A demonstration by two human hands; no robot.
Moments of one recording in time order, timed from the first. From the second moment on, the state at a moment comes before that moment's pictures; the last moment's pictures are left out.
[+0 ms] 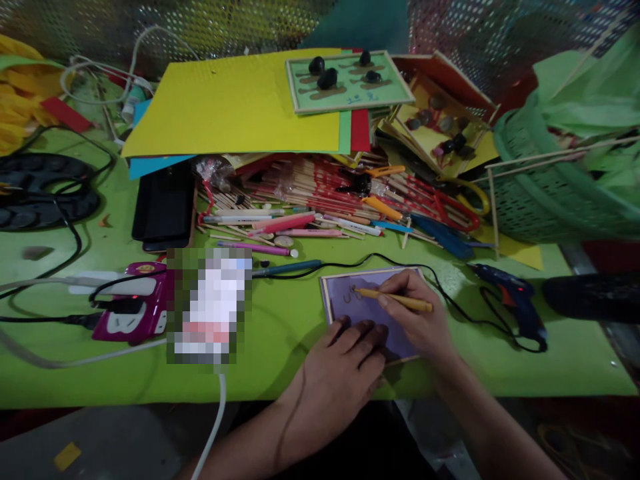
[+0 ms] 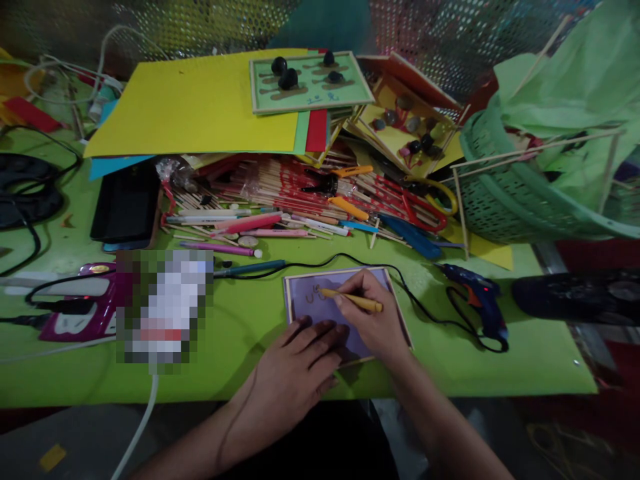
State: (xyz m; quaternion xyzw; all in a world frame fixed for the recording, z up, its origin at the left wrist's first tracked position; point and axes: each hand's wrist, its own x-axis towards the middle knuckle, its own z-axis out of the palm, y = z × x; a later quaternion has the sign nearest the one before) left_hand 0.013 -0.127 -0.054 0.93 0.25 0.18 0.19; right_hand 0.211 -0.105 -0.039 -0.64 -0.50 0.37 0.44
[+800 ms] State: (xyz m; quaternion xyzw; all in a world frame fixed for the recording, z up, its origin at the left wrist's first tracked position) left_hand 0.012 -0.128 -0.055 0.93 0.25 0.18 0.19; right_hand 0.208 -0.104 -0.039 -0.64 -0.50 0.37 0.46
